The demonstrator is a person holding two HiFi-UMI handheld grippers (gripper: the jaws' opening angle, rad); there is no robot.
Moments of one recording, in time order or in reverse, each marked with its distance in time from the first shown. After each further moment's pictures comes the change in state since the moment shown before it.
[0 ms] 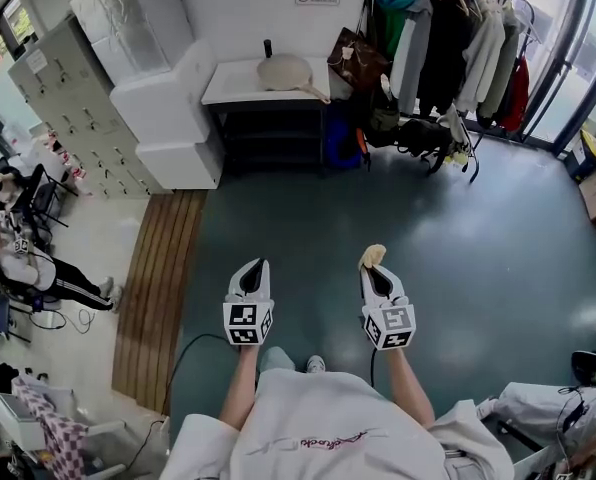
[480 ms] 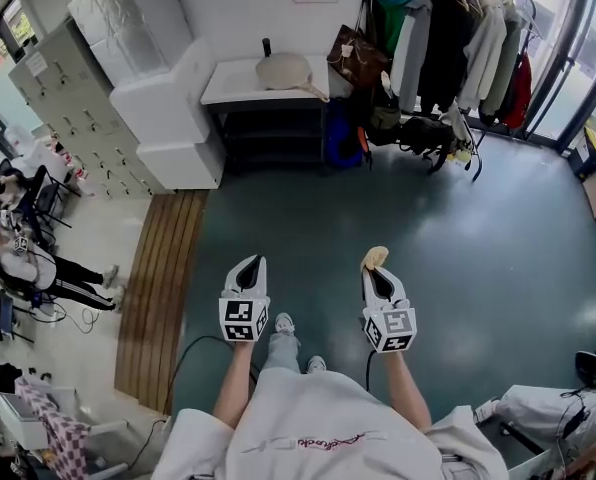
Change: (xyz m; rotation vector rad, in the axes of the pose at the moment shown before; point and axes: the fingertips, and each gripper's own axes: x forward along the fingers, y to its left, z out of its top) left arm 0.013 -0.002 0.007 0.040 0.019 -0.012; right arm -0.003 -0.016 -0.002 0.031 -0.012 -0.014
